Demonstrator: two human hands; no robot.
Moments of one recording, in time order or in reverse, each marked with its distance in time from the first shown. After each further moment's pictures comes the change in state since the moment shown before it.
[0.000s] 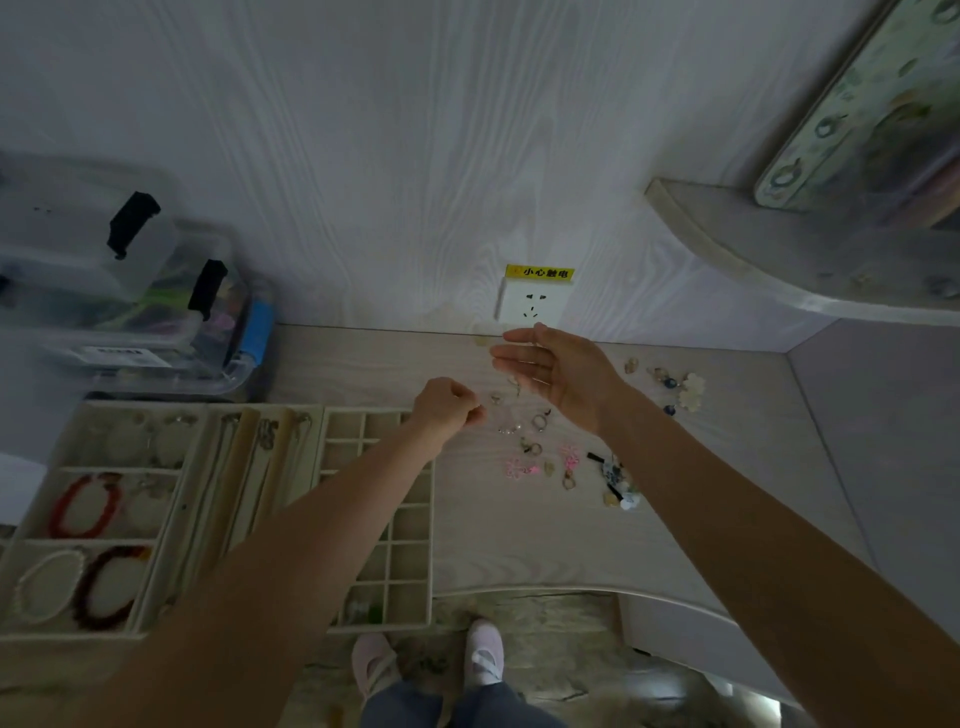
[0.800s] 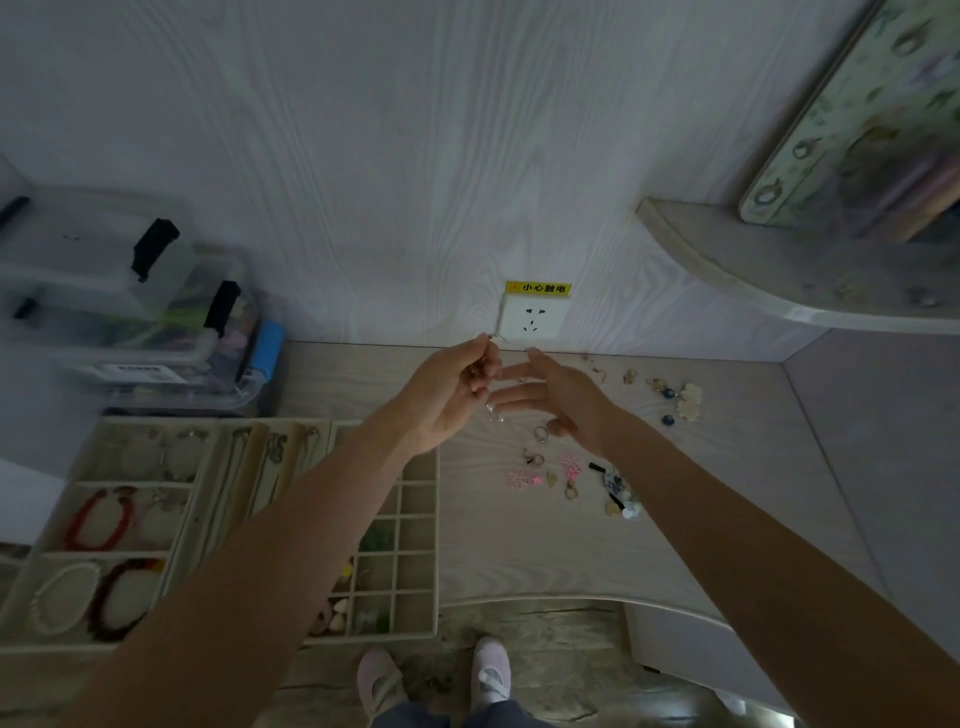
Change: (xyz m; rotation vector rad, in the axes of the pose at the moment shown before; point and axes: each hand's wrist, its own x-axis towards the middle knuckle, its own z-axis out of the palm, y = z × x) left_hand -0.043 0.045 -0.028 -0.553 -0.426 0.167; right_hand -0.011 0.006 0.004 -0.453 0.025 0.065
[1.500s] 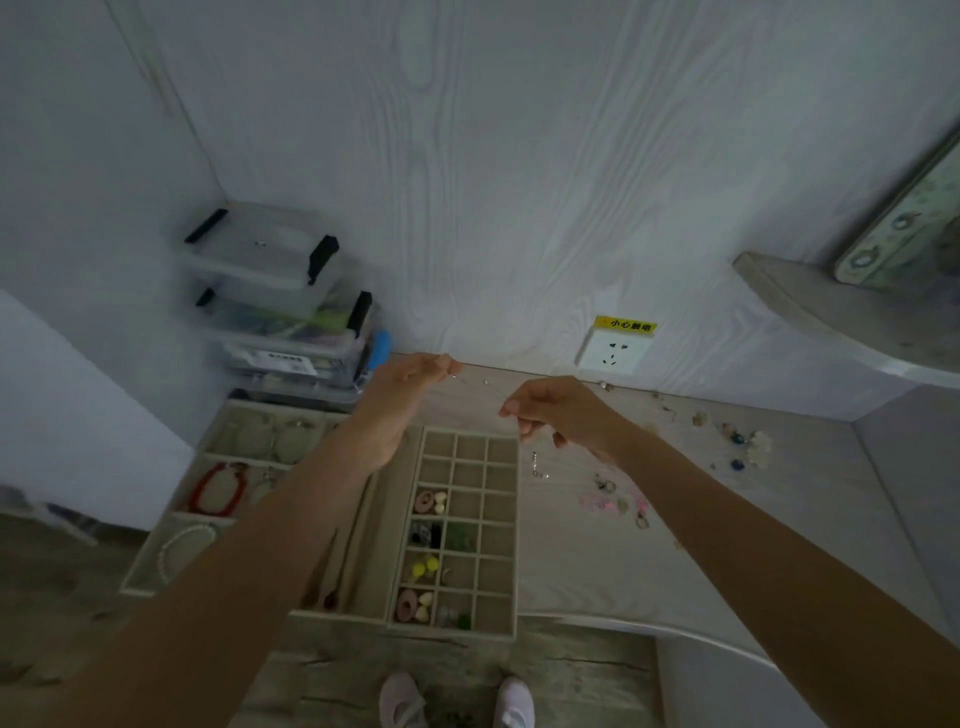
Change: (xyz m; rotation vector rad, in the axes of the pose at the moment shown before) left_hand -0.091 0.045 -0.088 0.374 0.433 0.212; right_hand 0.001 -0.029 0.082 -0.408 -0.162 -0.276
